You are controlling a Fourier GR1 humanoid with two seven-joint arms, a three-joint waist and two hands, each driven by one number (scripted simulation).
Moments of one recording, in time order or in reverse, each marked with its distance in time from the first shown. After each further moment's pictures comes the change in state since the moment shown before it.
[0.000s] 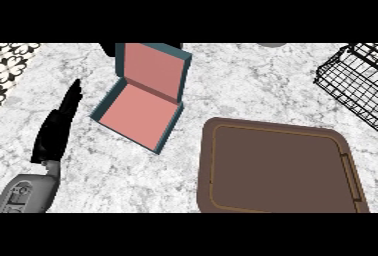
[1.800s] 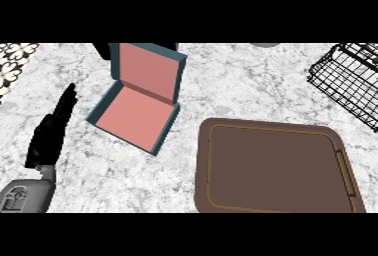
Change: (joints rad) left arm 0.034 -0.020 0.053 -0.010 -0.025 -0.036 -0.008; right arm 0.219 -0.087 -0.296 -0.090 -0.372 -0.289 -0.315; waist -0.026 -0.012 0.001
